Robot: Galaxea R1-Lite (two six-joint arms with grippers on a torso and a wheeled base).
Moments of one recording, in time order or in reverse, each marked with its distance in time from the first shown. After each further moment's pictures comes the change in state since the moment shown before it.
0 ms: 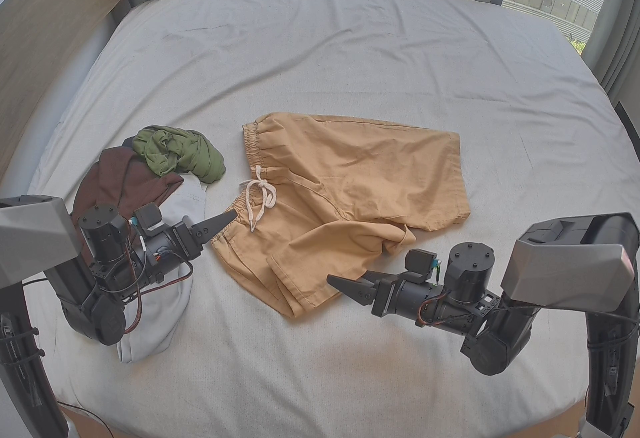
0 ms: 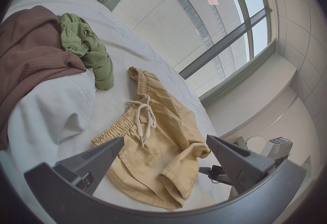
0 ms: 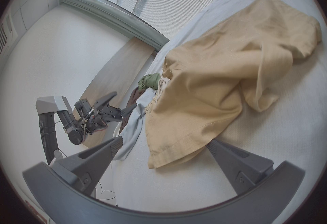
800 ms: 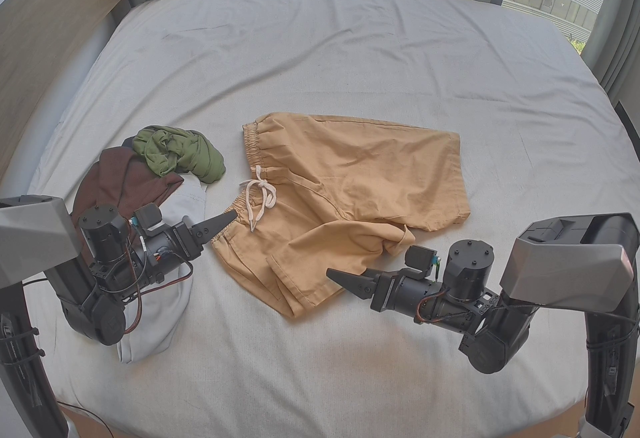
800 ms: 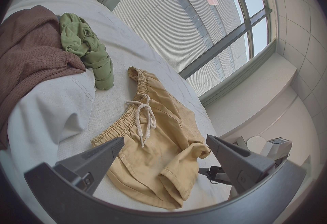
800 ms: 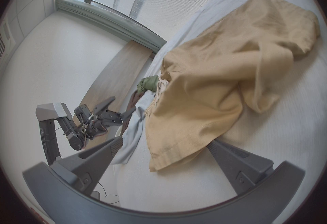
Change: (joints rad) left arm -0.001 0.000 0.000 0.000 0.000 0.001; right arm -0.001 0.001 -0.019 -0.001 -0.006 0.055
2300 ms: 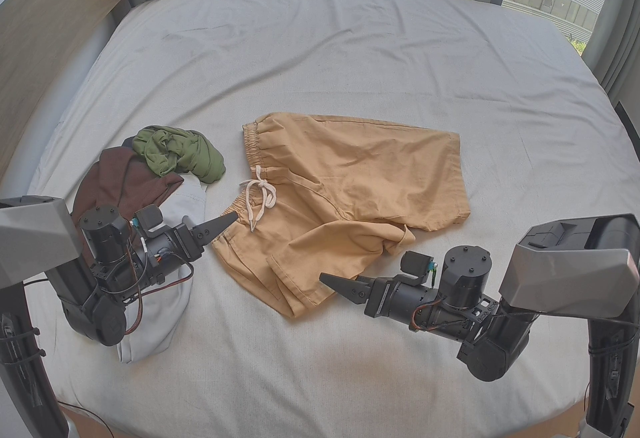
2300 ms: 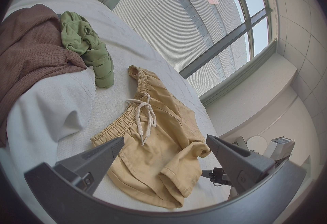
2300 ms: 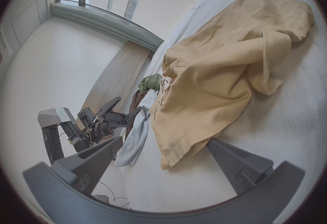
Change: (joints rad) left arm -0.002 0.005 0.002 0.000 0.000 0.000; right arm 0.046 -0.023 0.031 -0.001 -0.044 0.067
